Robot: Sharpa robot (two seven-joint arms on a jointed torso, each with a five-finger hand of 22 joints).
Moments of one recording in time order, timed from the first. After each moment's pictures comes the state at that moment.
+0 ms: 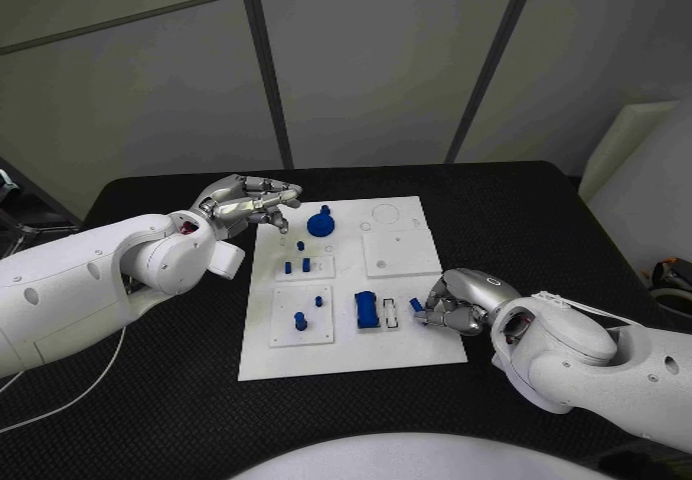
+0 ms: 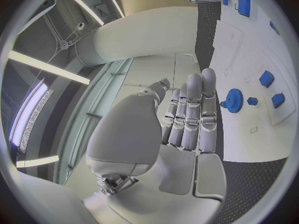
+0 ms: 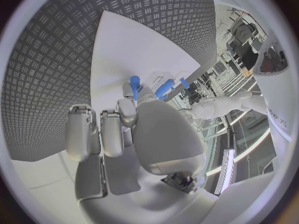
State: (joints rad) left arm 1.13 -0.85 0.06 1.42 -0.15 -0.09 0.19; left_hand 1.42 -0.13 0.32 0.12 0.19 0.94 0.20 0.18 0.07 0.98 0.13 0.40 0.12 1.13 0.04 0.92 0.36 0.20 1.15 0.13 0.51 0.84; right arm 0.89 -1.06 0.01 1.94 -1.60 -0.39 -0.57; right_hand 1.55 0.00 -0.02 0.27 0.23 1.13 0.07 0.21 0.24 1.38 0.01 1.13 1.24 1.47 -0.06 1.44 1.31 0.05 1.45 0.05 1.45 1.31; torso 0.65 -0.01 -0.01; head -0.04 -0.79
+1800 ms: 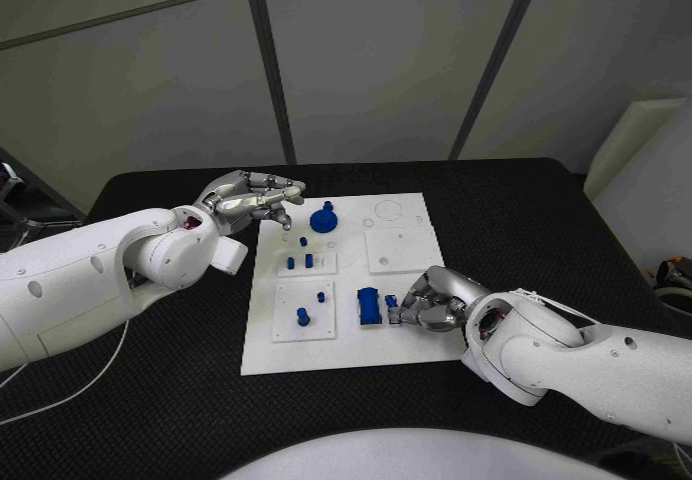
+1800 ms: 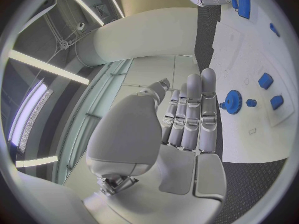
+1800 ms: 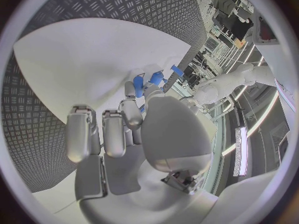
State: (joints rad) left arm 1.13 -0.85 0.06 1.42 -0.15 -0.08 0.18; left_hand 1.42 -0.13 0.32 0.12 0.19 0.94 0.20 0.18 0.07 0.98 0.13 0.40 0.12 1.13 0.04 0.92 0.36 0.20 1.15 0.13 0.51 0.84; right arm 0.89 -0.95 0.02 1.89 -1.36 -0.47 -0.56; right_hand 1.37 -0.09 0.06 0.28 0.41 1.14 0.06 0.20 0.26 1.41 -0.01 1.14 1.25 1.46 -0.07 1.44 1.31 0.05 1.45 0.05 1.45 1.31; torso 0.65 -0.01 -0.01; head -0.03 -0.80
